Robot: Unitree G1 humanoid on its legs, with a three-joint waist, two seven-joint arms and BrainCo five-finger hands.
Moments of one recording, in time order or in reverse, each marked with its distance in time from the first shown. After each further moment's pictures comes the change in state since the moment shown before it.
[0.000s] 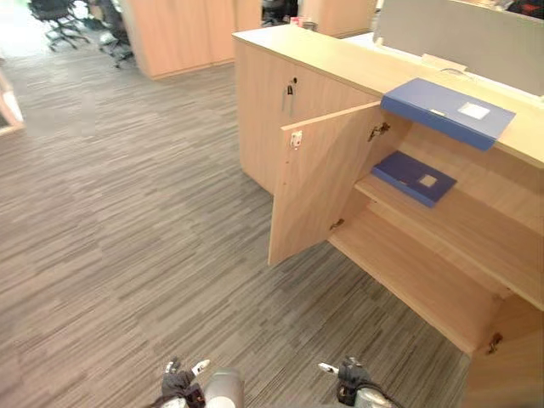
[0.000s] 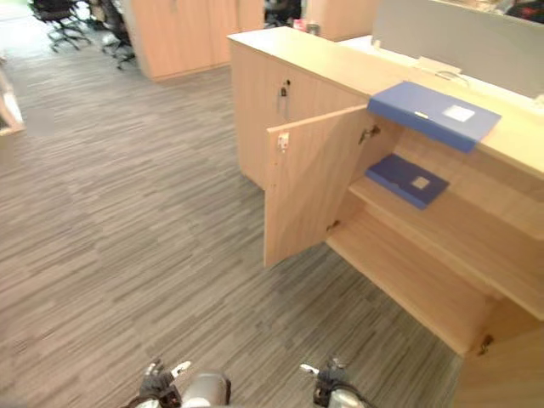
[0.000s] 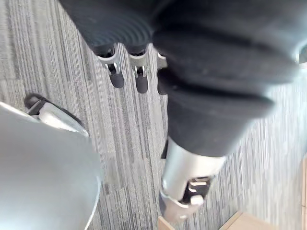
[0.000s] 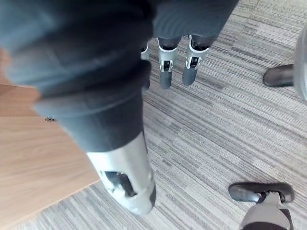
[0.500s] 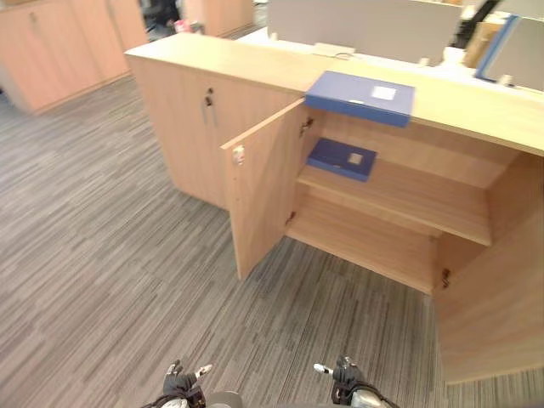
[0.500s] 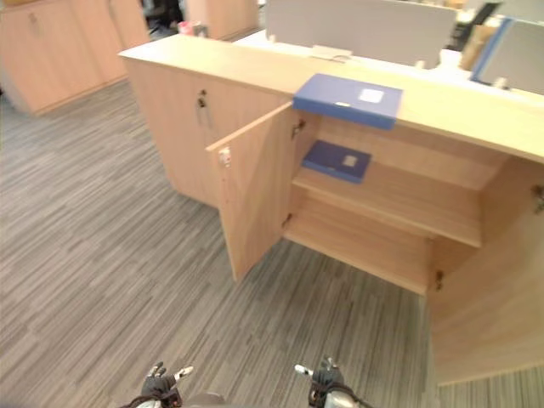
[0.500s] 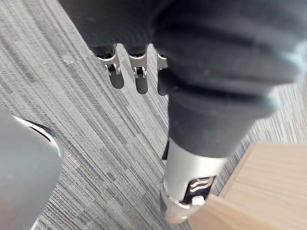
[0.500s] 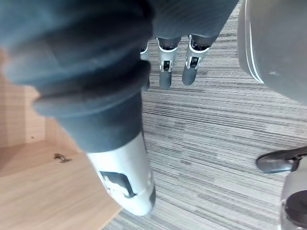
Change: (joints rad) left arm 0.001 0.003 -0.060 0.039 0.022 0.023 0.012; right arm 0.049 -0.019 0.018 -0.062 -0.005 0.003 0.006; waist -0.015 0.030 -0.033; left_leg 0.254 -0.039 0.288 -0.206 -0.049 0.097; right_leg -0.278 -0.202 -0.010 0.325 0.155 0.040
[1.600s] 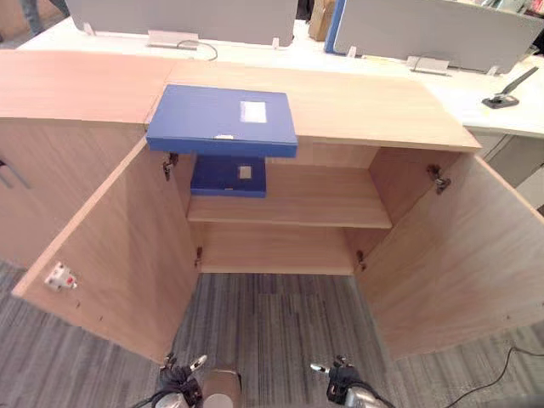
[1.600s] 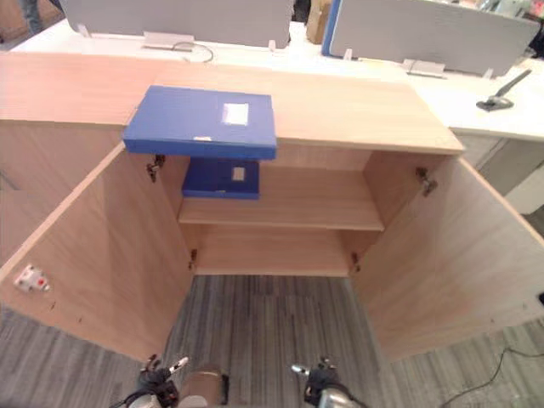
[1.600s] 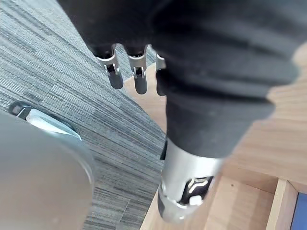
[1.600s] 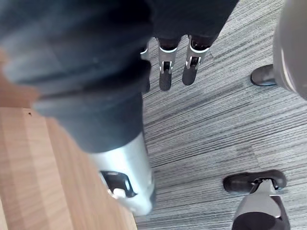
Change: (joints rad) left arm 0.010 -0.020 0.078 -0.069 -0.021 -0.003 0.004; right arm -0.065 0.019 -0.047 0.087 0.035 0.000 -0.035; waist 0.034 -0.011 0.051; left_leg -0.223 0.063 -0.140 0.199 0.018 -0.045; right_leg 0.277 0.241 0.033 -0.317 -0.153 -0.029
